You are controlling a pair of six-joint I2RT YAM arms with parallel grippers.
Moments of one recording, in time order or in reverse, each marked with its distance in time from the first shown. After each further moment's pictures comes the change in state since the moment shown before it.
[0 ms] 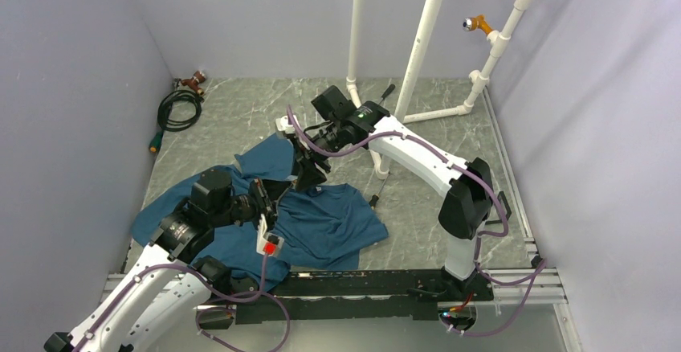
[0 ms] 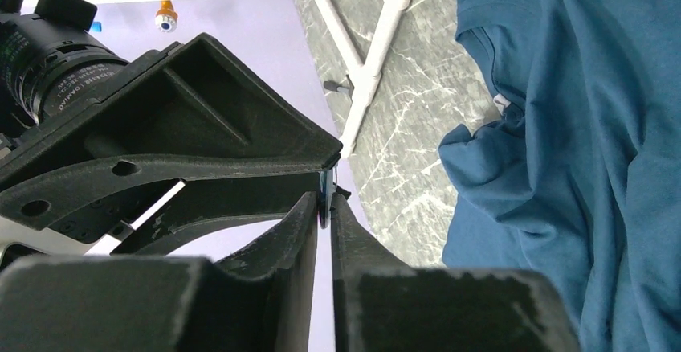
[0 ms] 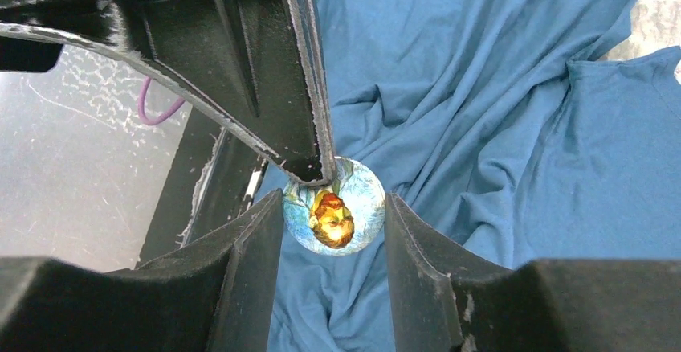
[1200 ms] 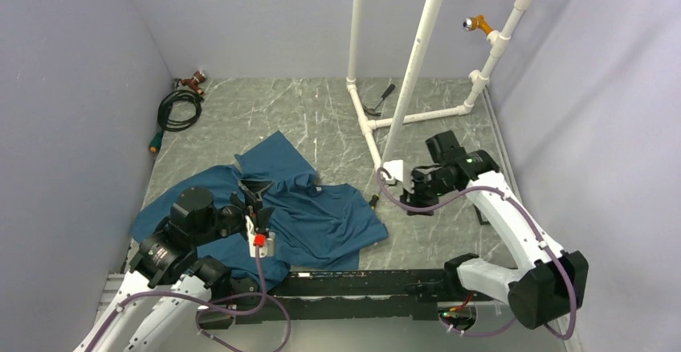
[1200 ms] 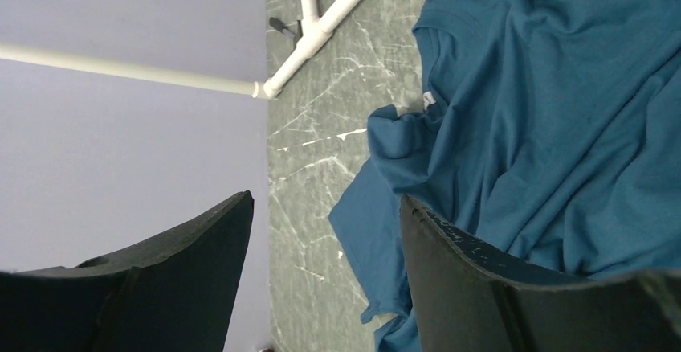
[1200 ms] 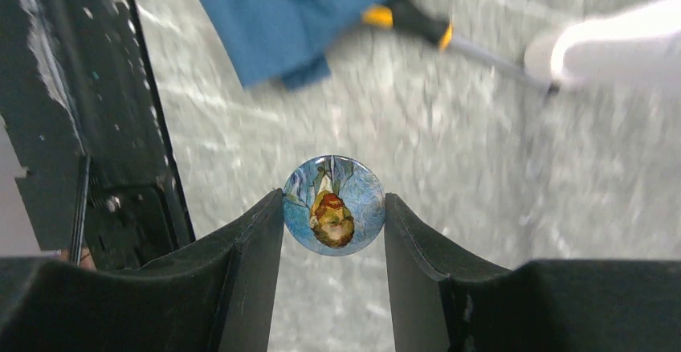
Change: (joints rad) left arm -0.003 -0.216 -0.003 -0.127 -0.128 -0.472; right arm -0.420 -0.720 -0.782 -0.232 0.435 -0.426
